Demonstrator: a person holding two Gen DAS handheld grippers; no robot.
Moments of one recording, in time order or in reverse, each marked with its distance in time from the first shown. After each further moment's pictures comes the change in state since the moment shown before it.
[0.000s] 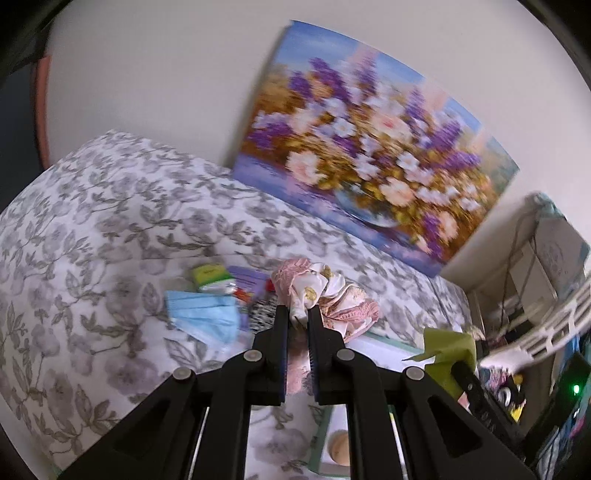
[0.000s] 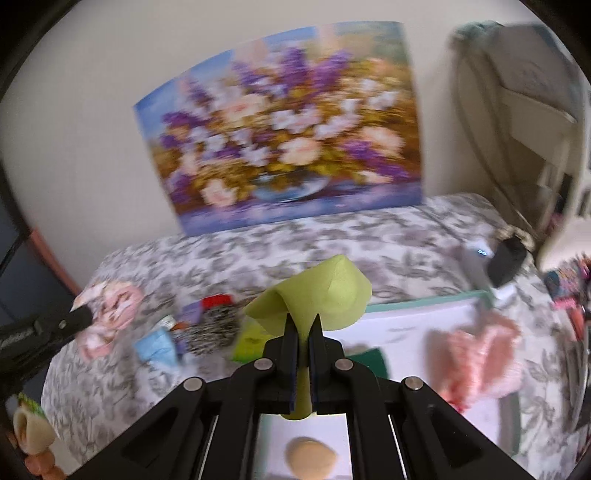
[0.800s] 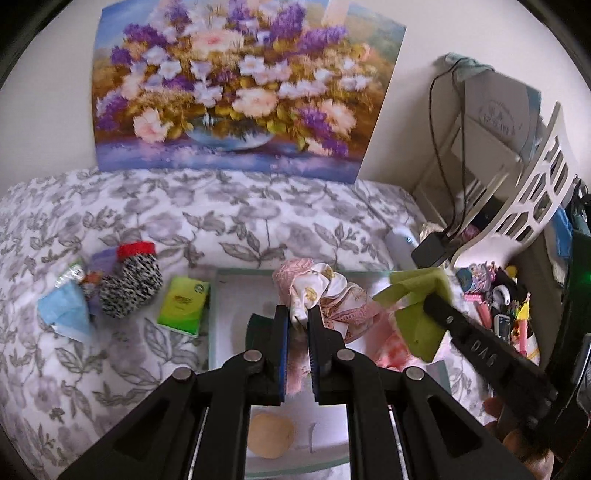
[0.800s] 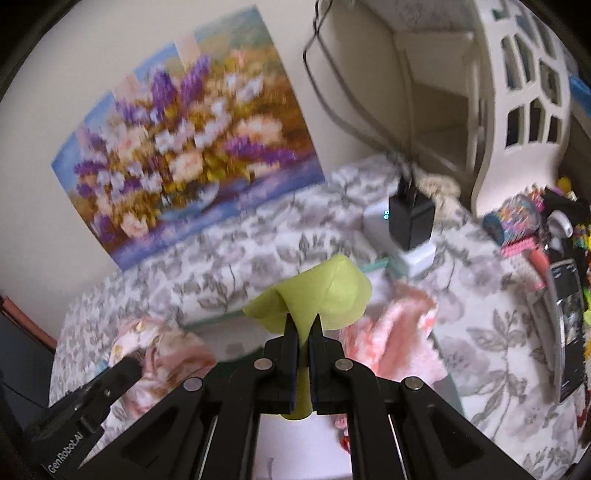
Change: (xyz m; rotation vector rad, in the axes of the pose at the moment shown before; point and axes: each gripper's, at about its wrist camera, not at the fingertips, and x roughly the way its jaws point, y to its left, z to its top) left arm 0.067 -0.152 -0.076 0.370 0.159 -0.145; right arm 0.012 -0.113 -0.011 0.216 0.056 -0.111
